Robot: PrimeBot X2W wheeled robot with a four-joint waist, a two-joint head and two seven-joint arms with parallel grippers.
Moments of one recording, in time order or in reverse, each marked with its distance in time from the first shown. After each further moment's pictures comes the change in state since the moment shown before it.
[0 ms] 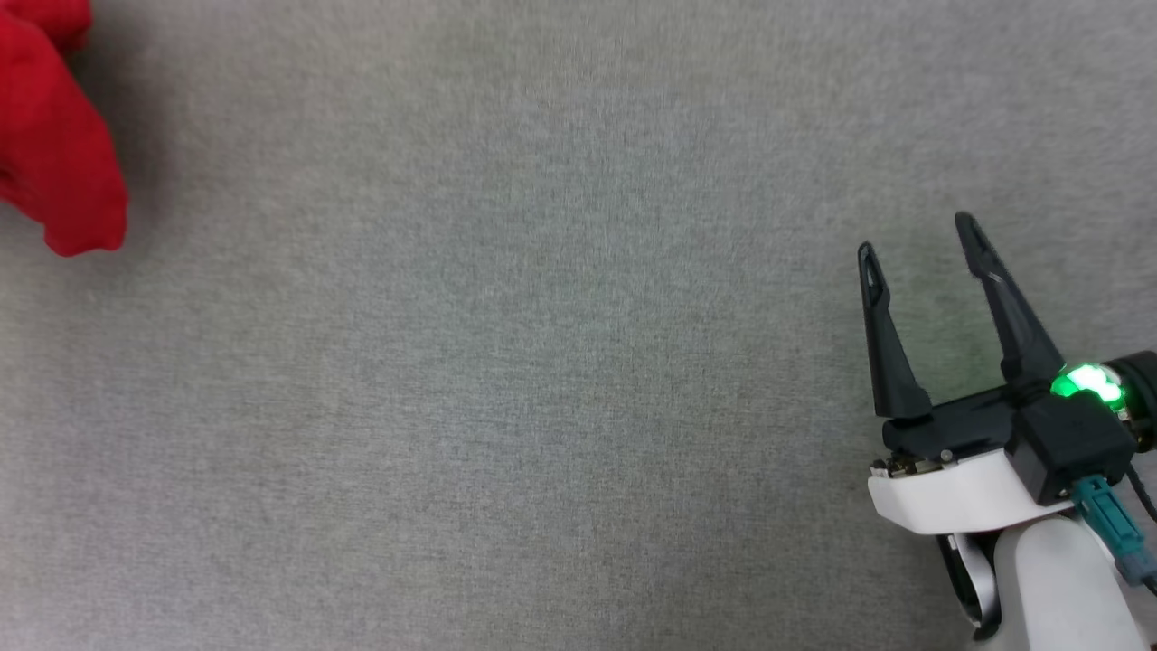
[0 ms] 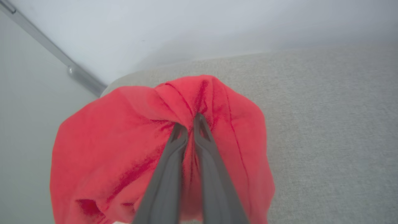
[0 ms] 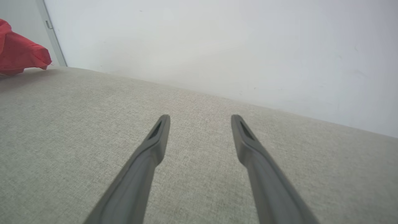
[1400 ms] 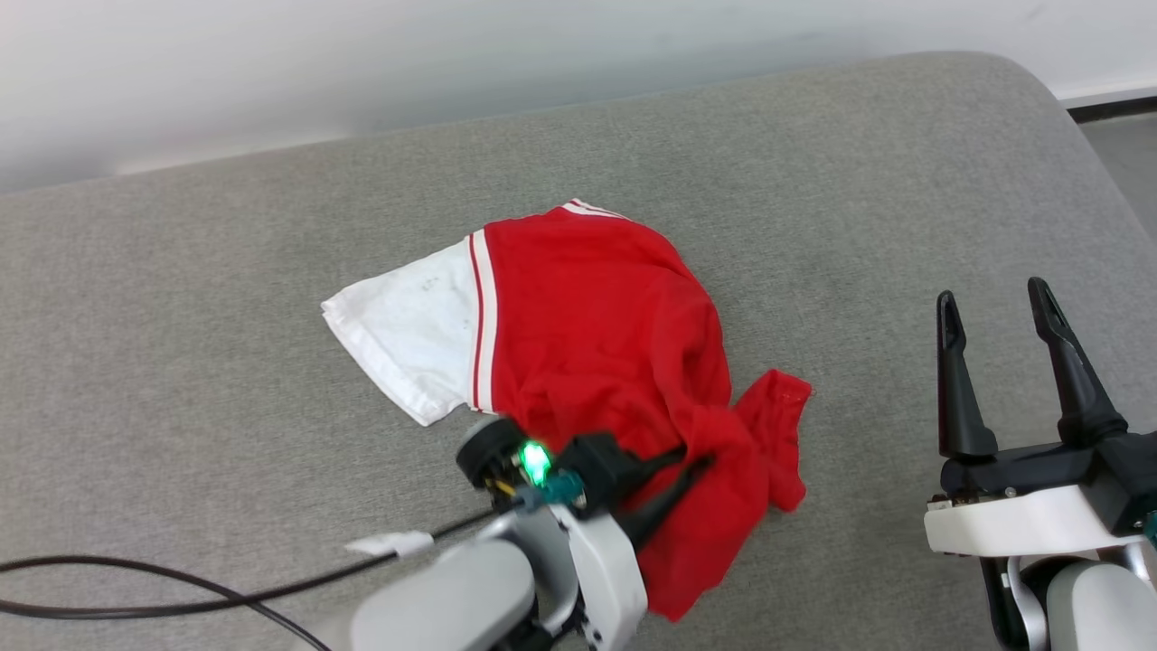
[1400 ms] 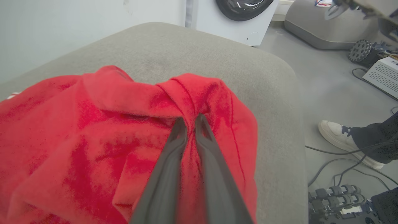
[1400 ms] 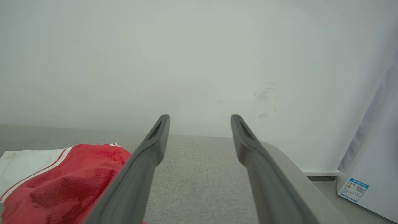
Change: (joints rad) left arm 0.297 -0.601 -0.521 -0.260 0.338 0.111 -0.318; right arm 0.099 -0.002 -0.116 0.028 0.109 0.000 0.000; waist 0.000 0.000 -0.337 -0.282
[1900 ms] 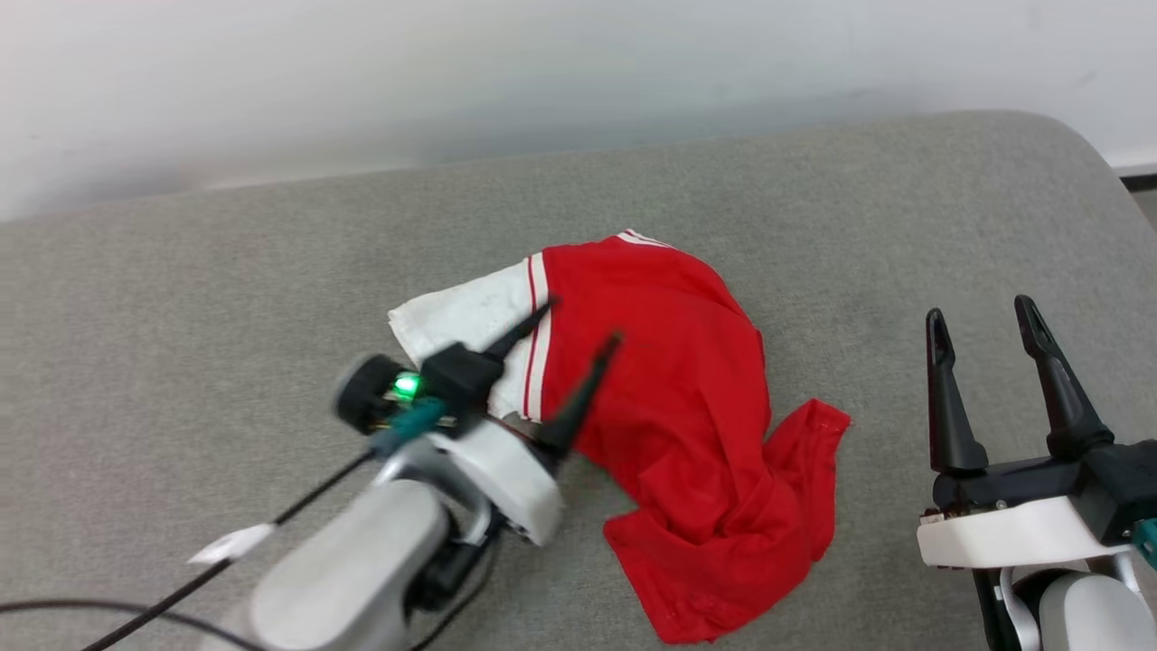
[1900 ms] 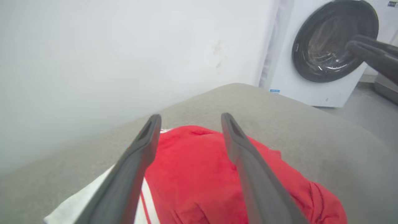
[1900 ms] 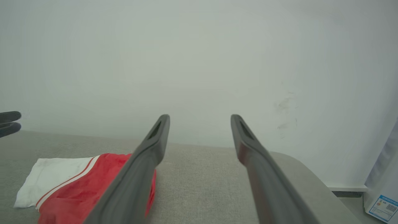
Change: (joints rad) left arm 0.080 0.021 0.274 -0.034 0.058 0.072 -0.055; right arm 0.019 0.000 0.008 0.017 0.002 0.000 0.000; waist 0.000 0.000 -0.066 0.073
